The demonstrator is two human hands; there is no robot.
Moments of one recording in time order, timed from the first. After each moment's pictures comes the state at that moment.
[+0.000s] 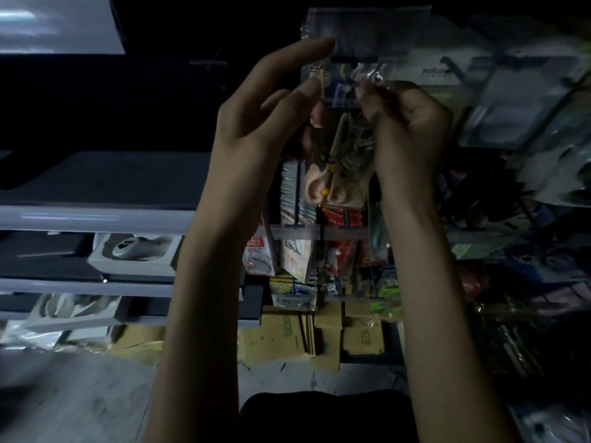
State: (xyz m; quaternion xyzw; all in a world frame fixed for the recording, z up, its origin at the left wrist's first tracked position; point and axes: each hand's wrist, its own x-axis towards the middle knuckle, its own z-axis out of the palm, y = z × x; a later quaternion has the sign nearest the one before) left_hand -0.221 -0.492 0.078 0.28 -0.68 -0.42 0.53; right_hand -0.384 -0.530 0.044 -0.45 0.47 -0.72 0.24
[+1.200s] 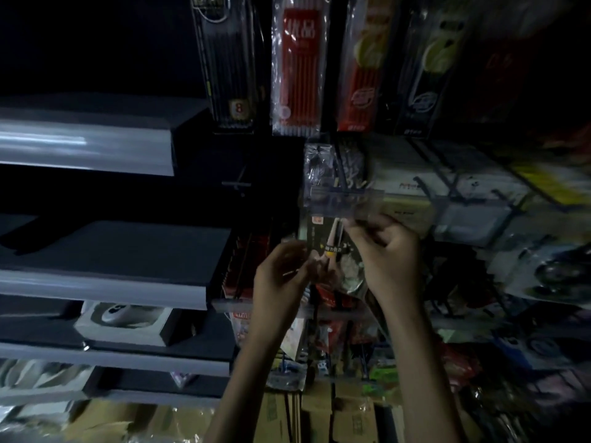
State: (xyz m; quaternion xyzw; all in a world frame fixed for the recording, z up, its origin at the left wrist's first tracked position) left_hand -0.244 -0.520 -0.025 0.44 -0.56 -0.41 0.57; right_hand -0.400 -0.522 0.028 -0.49 0.59 -0.61 0.22
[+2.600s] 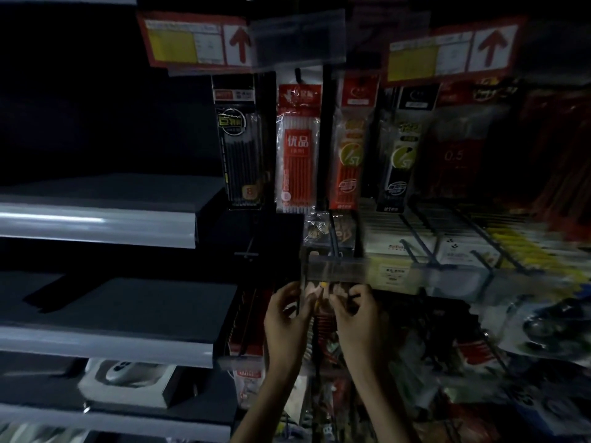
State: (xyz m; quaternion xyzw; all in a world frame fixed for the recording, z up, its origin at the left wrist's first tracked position) left_hand -0.262 -0.571 -0.050 0.49 -0.50 -0.35 0.62; right_hand -0.384 -0.550 -0.024 -0.49 0.71 -0.50 0.05
